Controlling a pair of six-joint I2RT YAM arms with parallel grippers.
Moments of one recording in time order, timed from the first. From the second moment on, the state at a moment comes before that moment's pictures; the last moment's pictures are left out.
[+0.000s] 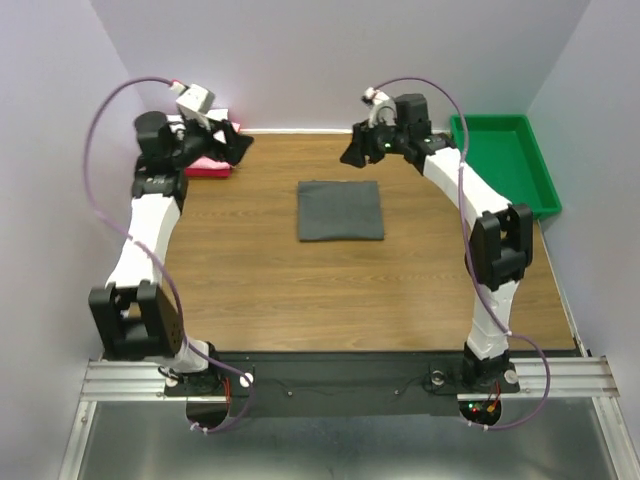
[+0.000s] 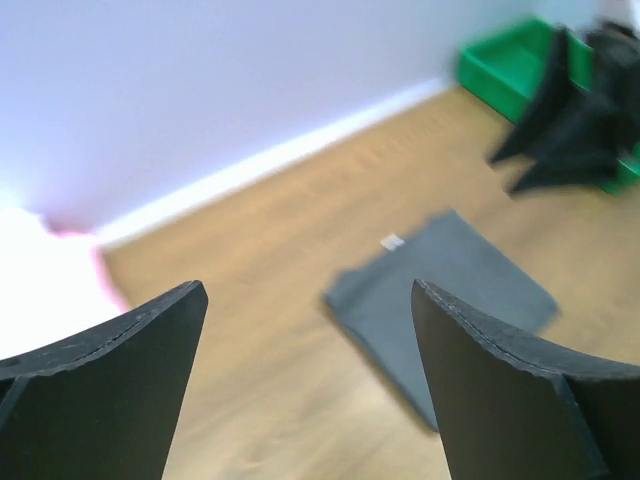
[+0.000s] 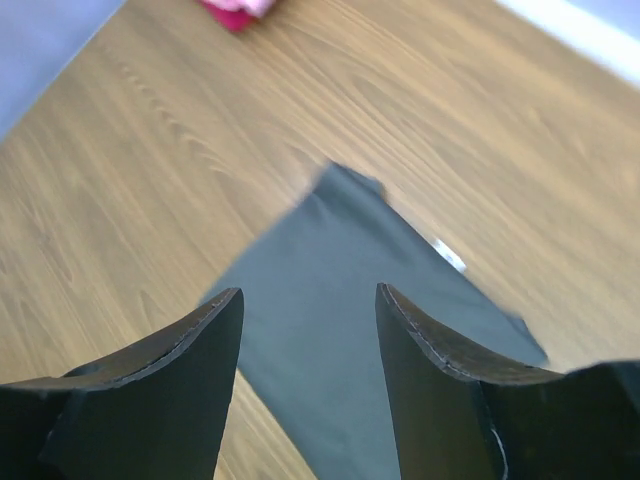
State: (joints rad) left arm 0.04 1.52 1.31 0.06 0.72 -0.01; right arm 0.29 2.07 1.87 -0.34 -0.64 0.05
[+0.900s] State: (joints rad) left arm 0.16 1.37 1.14 -0.26 0.48 -0.02; right arm 0.84 2.23 1.74 -0.44 0.07 -0.36
